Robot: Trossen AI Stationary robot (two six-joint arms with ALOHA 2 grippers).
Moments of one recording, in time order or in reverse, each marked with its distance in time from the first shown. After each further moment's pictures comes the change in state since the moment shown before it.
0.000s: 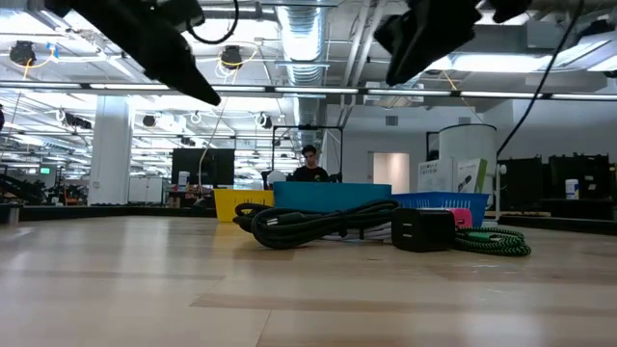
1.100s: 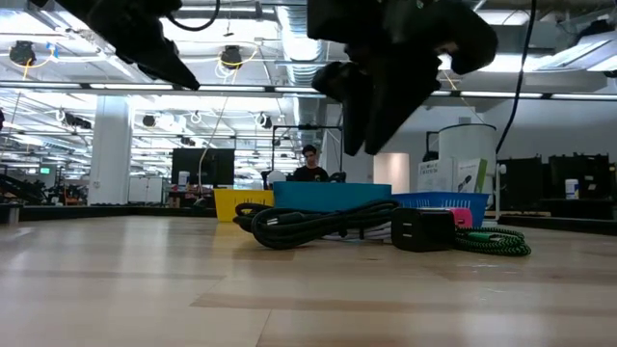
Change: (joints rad) left arm -0.004 -0.156 0.000 -0.127 0.073 -0.033; right arm 0.041 0.428 0.301 -0.157 -0.063 -0.079
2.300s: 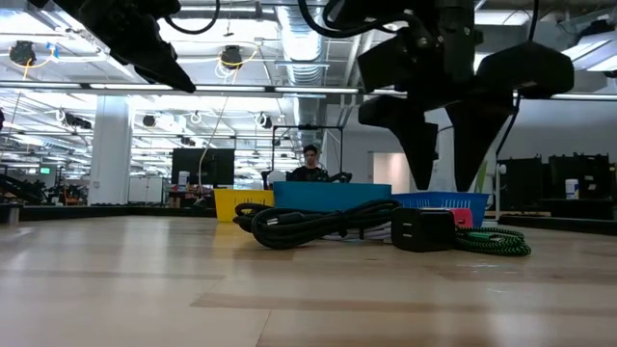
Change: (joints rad) left arm -0.003 0.000 0.000 -0.023 0.044 -0.033; right arm 0.024 -0.002 -0.090 -0.203 0.036 0.027
